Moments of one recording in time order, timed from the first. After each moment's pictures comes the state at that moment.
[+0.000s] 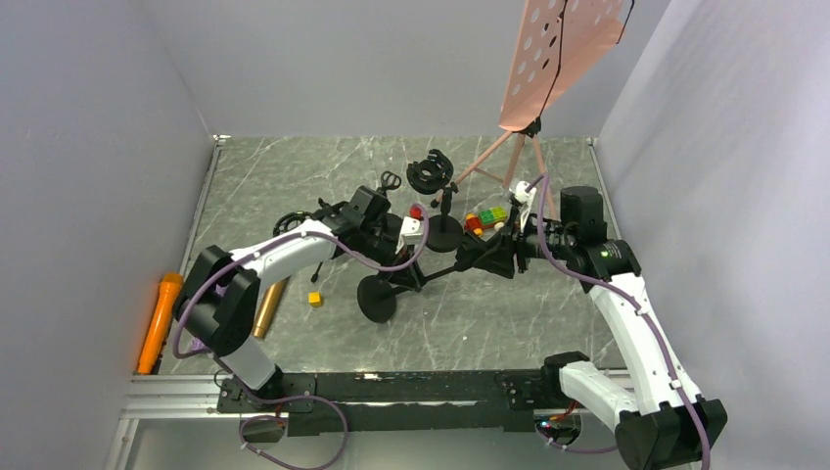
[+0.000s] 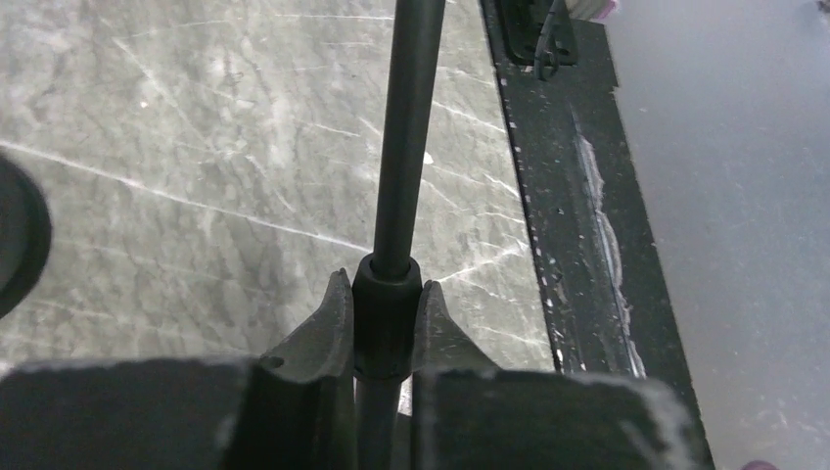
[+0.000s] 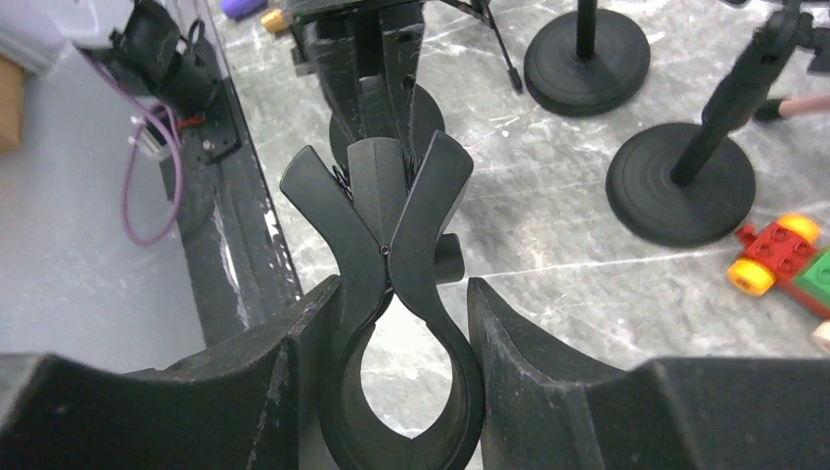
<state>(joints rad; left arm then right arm) -0.64 1.63 1.11 -0.43 1.06 0.57 0.18 0.96 0.97 -0.69 -0.98 -0.31</state>
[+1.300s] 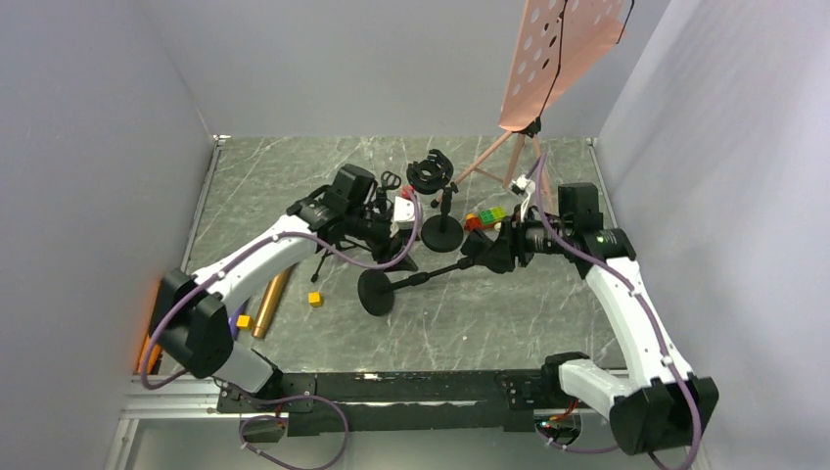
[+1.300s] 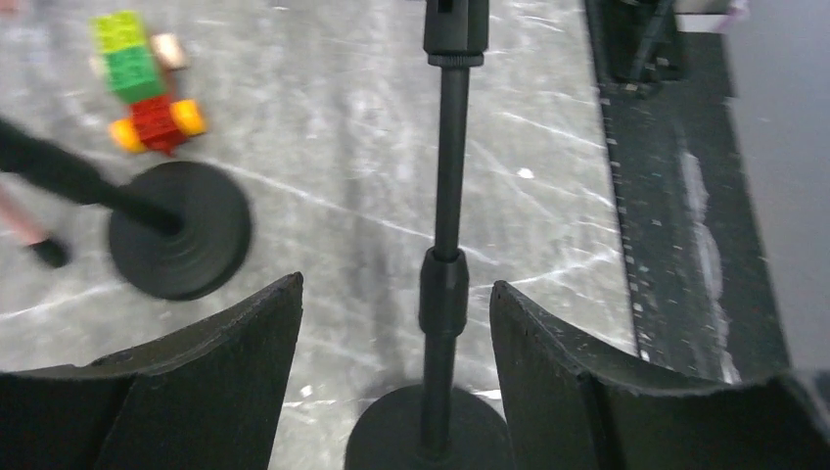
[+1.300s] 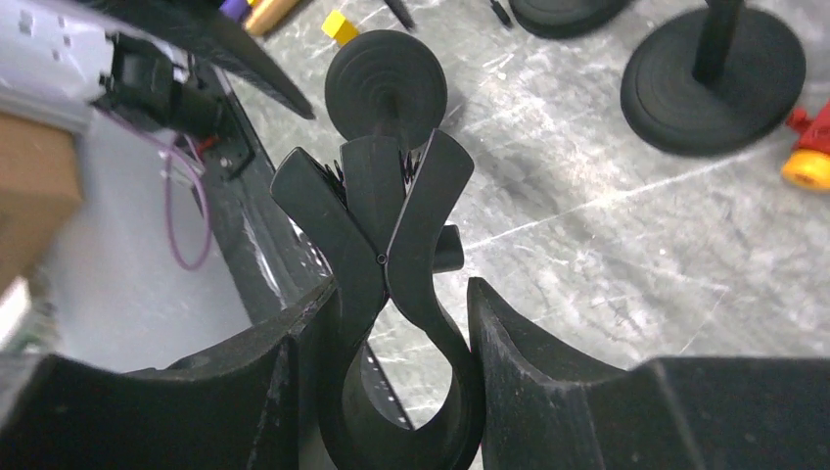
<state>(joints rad) -0.62 1.46 1.20 -0.44 0.80 0.57 0.11 1.08 1.01 -0.75 -0.91 -0.10</state>
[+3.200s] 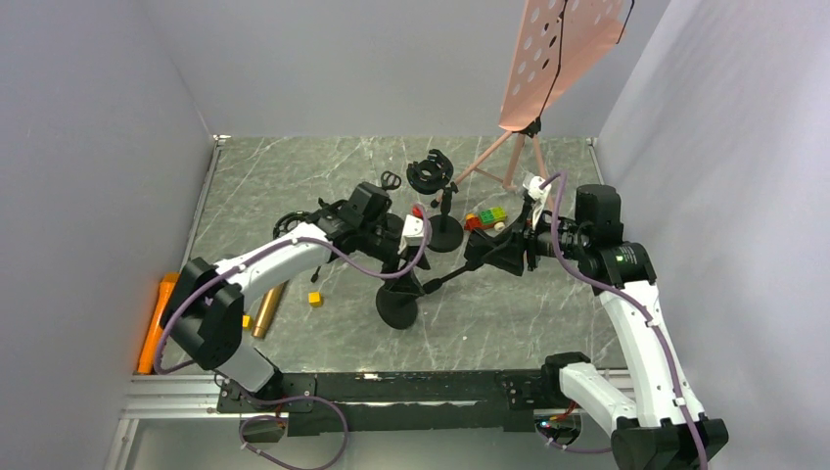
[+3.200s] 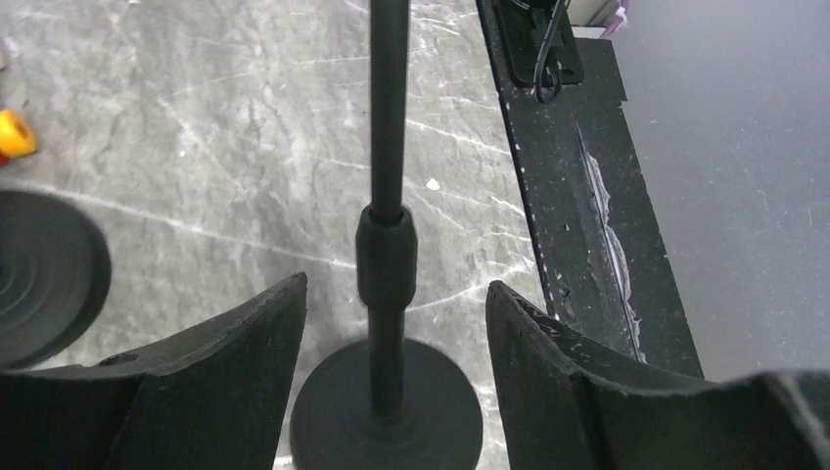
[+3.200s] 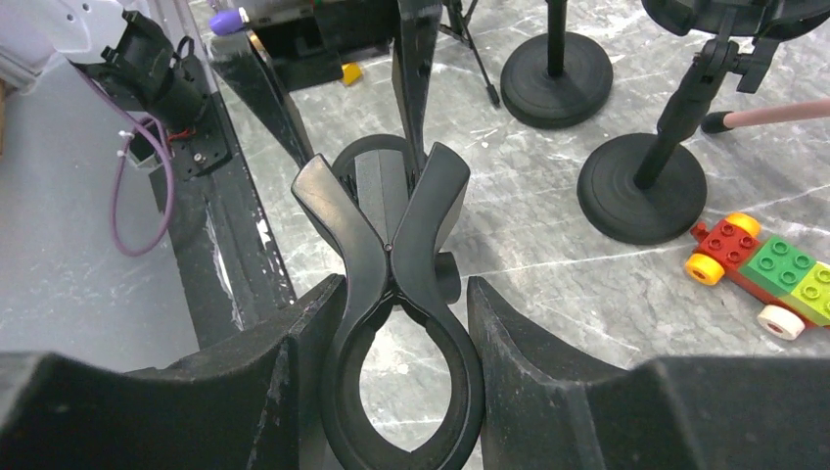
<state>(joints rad) -0.66 1.52 1.12 -0.41 0.98 0.53 0.13 0.92 1.04 -0.75 -0.96 -0.28</state>
